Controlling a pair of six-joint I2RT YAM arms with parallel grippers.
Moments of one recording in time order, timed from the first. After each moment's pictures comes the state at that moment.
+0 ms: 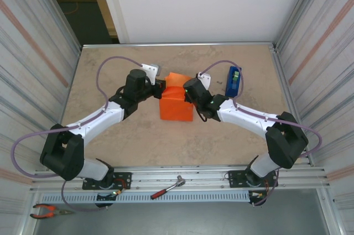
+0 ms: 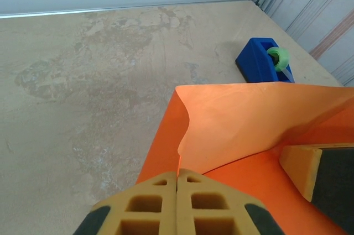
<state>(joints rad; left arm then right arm) -0.53 1.40 0.91 0.07 0.14 -0.23 0.81 1.53 1.04 -0.24 0.47 0.84</state>
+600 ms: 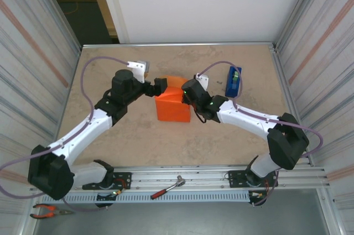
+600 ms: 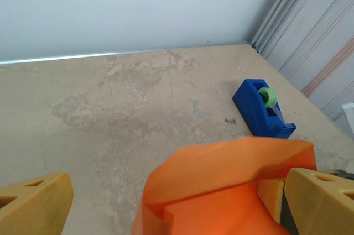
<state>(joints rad) -0.50 1.19 0.88 0.00 0.10 -0.26 0.83 1.52 1.04 -0.24 0.44 0.84</state>
